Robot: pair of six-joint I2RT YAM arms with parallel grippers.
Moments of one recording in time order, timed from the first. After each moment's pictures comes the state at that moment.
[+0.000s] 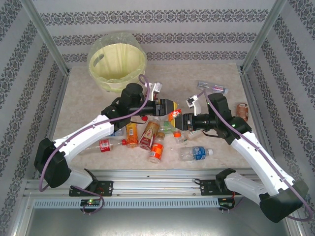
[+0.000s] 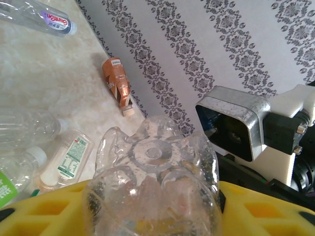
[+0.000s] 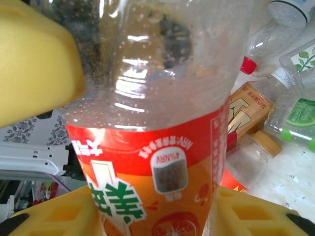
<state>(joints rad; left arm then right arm) -0.69 1.43 1.18 -0.05 0.54 -0.78 0.44 1.00 0.98 -0.63 -0.70 0.46</state>
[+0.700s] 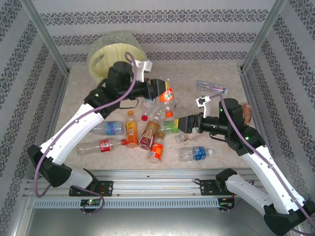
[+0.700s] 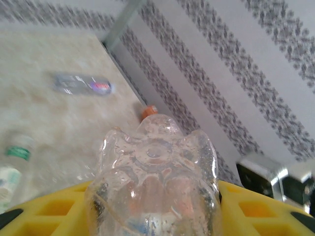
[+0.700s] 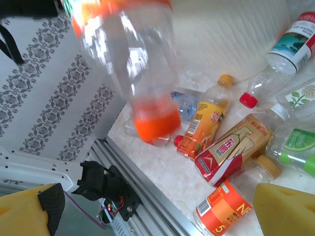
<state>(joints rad) -0.59 1.44 1.63 -0.50 0.37 -0.55 0.44 0.82 0.98 -0.61 -0.63 0.53</state>
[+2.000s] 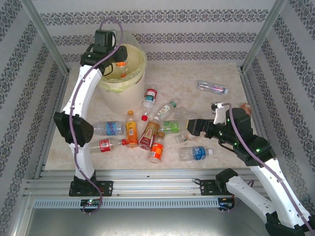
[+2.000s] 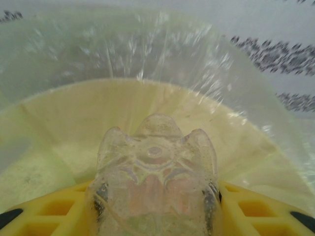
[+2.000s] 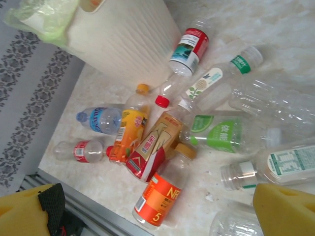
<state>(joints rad) -0.18 2.01 2.25 -0.82 -0.05 -0.24 0.44 0.70 0.99 -0.85 -0.27 0.53</state>
